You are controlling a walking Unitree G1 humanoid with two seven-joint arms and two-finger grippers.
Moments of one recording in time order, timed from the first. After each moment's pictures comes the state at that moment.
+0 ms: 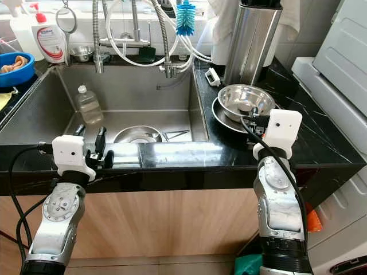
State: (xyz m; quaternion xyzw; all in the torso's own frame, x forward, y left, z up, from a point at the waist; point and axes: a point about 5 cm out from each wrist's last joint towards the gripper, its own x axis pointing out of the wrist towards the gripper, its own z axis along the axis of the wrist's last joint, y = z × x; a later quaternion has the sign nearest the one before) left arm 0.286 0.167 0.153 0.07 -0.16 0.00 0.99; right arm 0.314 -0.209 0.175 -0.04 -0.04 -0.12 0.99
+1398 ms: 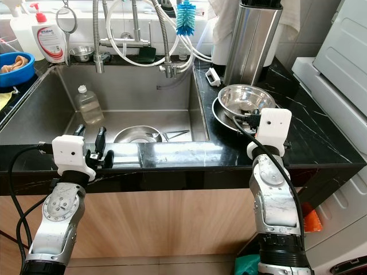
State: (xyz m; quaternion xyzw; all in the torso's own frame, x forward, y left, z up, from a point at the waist) left arm 0.287 0.167 0.153 0.07 -0.16 0.00 0.99; right arm 0.321 -0.199 0.177 -0.04 -0.03 -0.10 0.99
